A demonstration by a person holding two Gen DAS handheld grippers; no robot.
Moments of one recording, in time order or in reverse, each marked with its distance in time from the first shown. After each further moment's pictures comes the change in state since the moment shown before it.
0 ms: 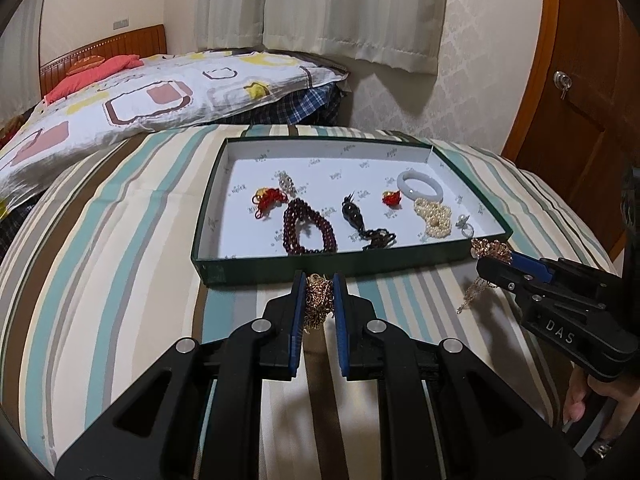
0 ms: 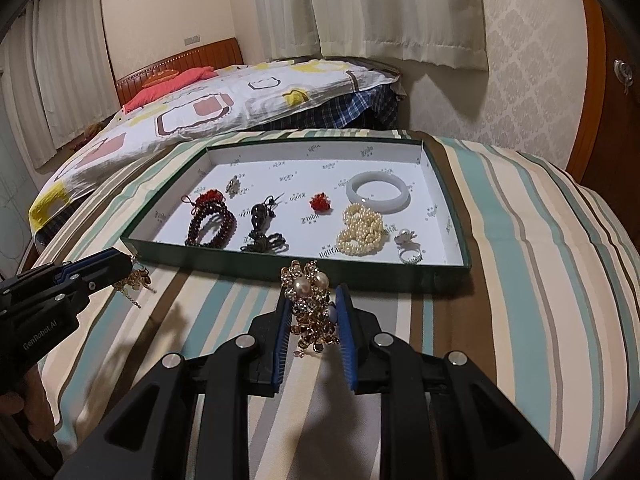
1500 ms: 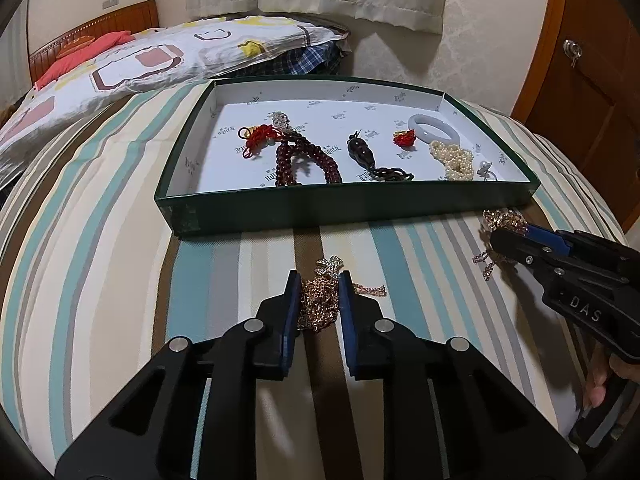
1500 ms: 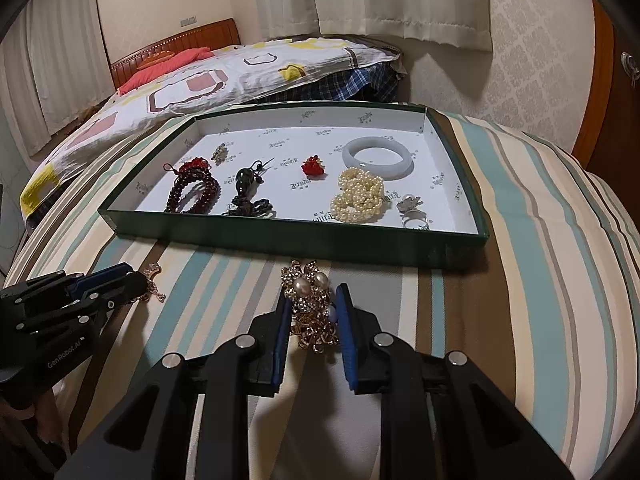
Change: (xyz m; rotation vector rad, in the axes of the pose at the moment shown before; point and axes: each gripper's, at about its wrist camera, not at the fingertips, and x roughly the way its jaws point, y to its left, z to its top) left arm 0.045 0.005 -0.029 0.010 0.129 0.003; right arm 0.028 -0.005 -0.014 -0.014 0.080 -0.015
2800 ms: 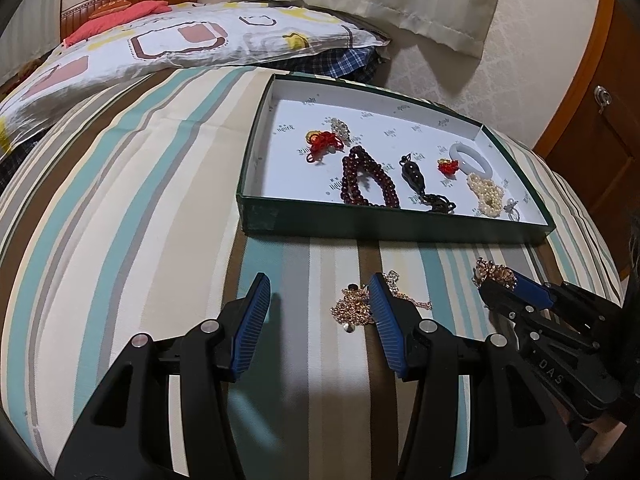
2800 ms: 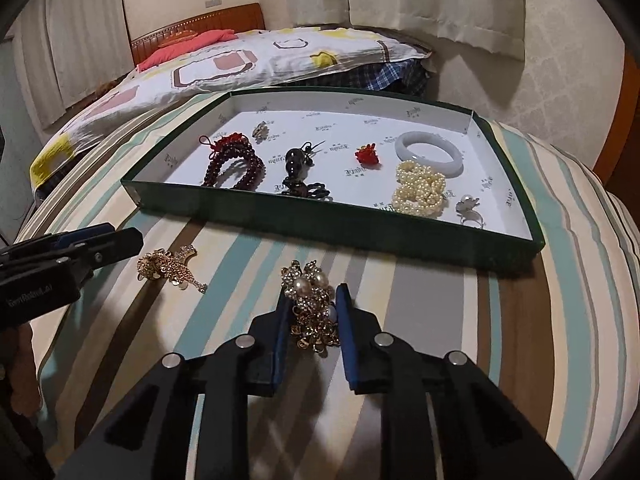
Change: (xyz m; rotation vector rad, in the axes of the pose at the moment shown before) left arm -0.014 0.038 0.009 -0.149 0.022 0.019; right arm 0.008 0.034 -0.005 -0.077 0.038 0.031
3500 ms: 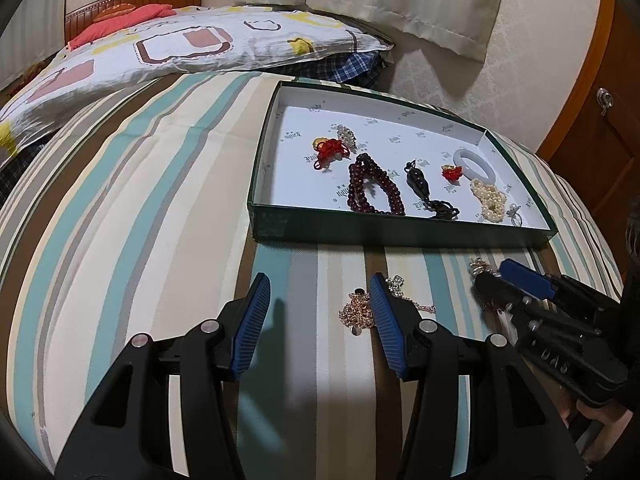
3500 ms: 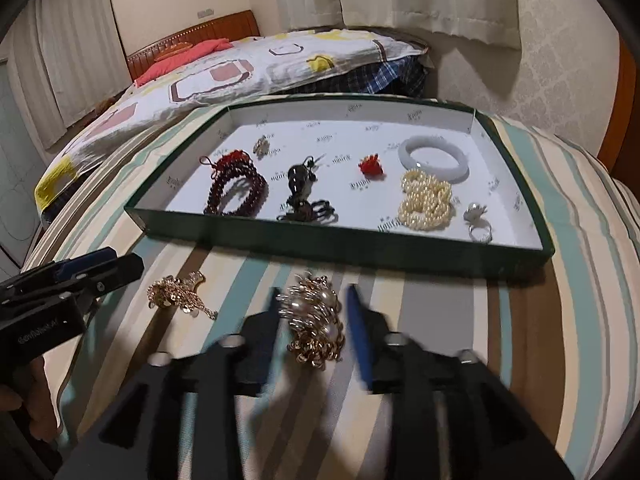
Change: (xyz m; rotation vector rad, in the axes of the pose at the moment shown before) left arm -0.006 0.001 0.001 -0.002 -0.015 0.017; right arm 0.007 0.001 0.011 0.056 -0.006 0.033
